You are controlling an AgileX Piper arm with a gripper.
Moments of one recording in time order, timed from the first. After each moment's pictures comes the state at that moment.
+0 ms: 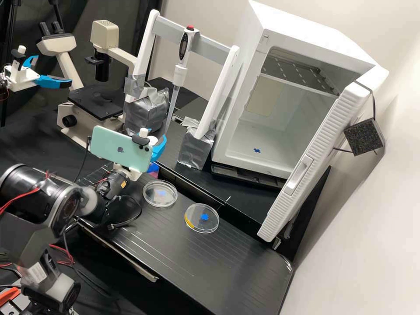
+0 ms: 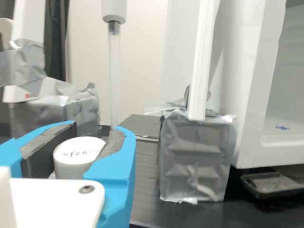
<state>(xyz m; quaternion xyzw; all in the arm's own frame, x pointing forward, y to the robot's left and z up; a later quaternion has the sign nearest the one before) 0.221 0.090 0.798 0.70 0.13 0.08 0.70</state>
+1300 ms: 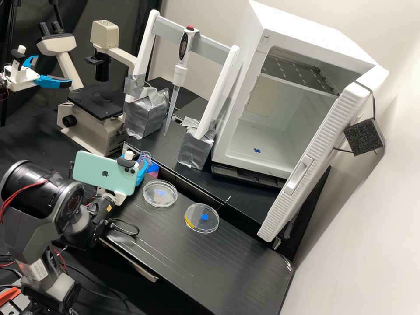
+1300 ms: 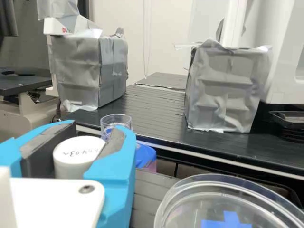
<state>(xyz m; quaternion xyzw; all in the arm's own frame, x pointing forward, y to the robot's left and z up) 0.187 0.055 0.767 0.69 0.16 0.02 0.71</state>
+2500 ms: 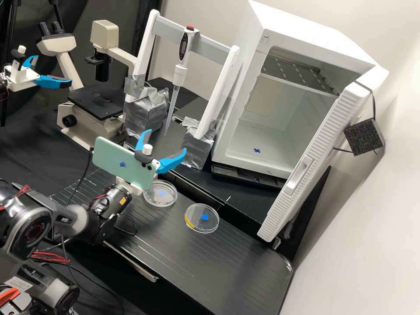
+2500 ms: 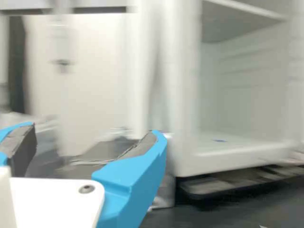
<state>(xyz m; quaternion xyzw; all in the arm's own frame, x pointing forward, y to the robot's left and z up) 0.202 0.063 0.836 0.72 0.02 0.14 0.68</state>
